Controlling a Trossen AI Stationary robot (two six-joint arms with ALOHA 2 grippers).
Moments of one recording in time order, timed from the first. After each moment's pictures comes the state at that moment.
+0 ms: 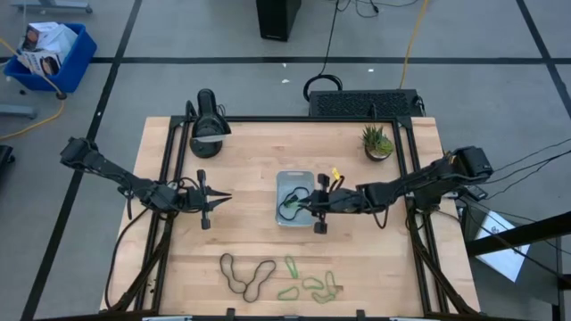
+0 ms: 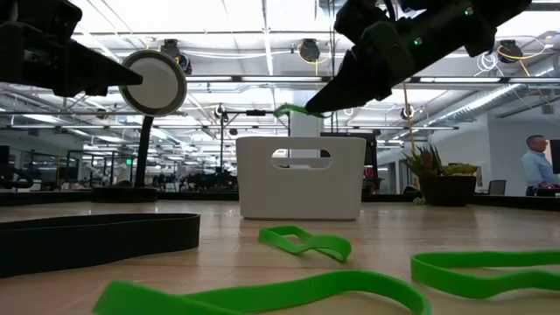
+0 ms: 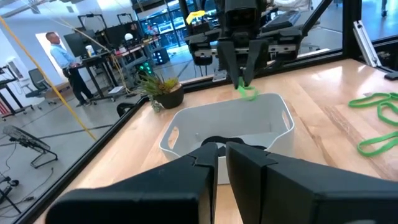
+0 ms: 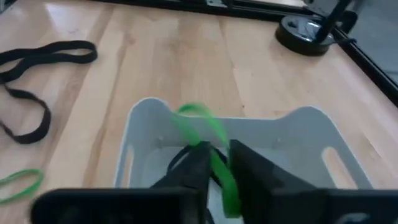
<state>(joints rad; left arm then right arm) -0.44 0.56 0.04 0.45 -0.58 0.20 0.18 1.52 0.73 0.29 0.31 0.02</state>
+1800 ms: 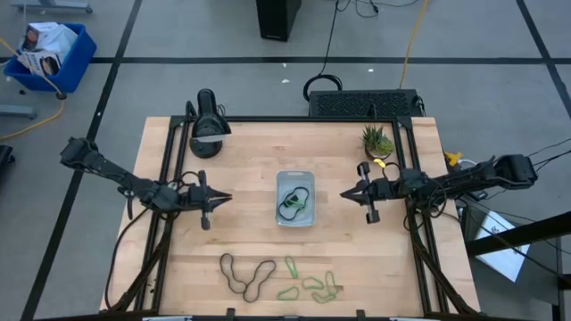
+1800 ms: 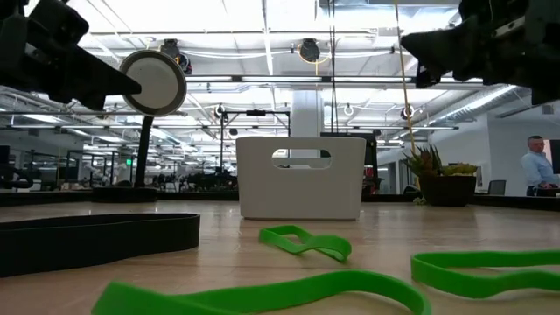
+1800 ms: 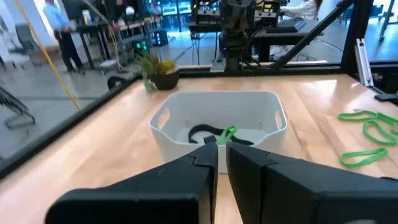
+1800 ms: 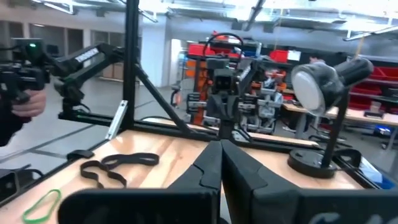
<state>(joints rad) -0.44 0.56 0.04 0.39 -0.58 -0.03 0.01 0.92 0.06 1.01 -0.14 -0.08</state>
